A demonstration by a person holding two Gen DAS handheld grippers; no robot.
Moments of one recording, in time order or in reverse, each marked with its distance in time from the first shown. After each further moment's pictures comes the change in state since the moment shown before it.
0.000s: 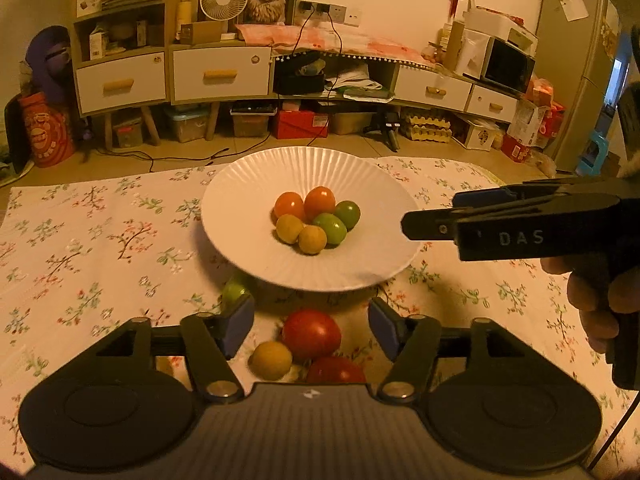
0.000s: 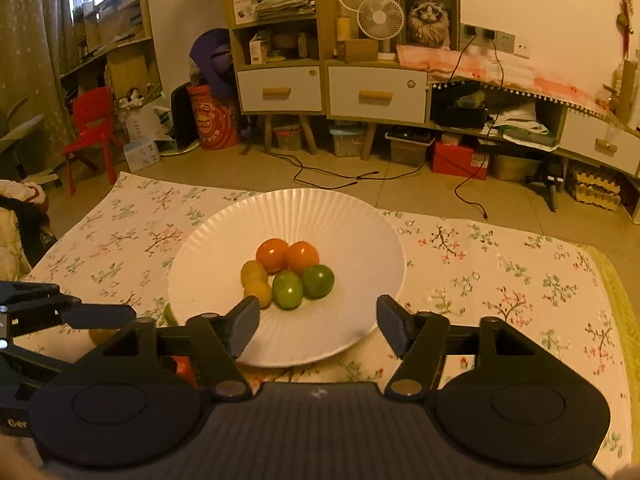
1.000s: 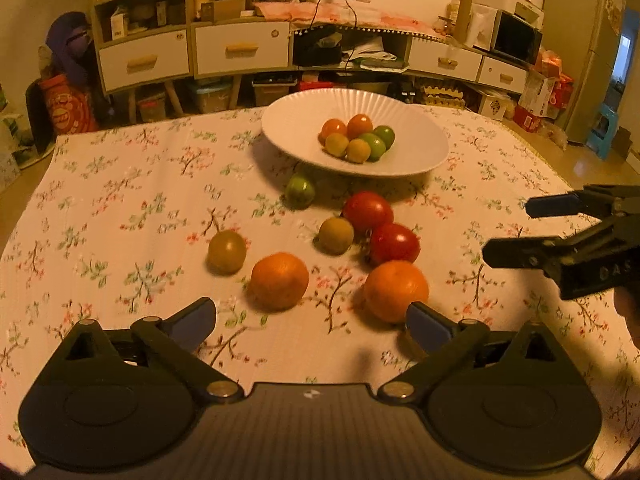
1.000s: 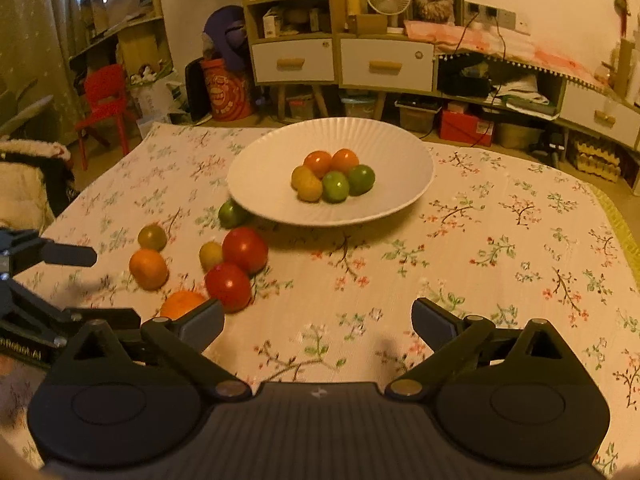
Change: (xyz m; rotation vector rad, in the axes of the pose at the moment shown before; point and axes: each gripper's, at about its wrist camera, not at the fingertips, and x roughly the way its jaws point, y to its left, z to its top) left arm -0.035 0.034 -0.071 0.020 0.059 0.050; right arm -0.034 0.038 -0.071 -0.001 0.055 0.015
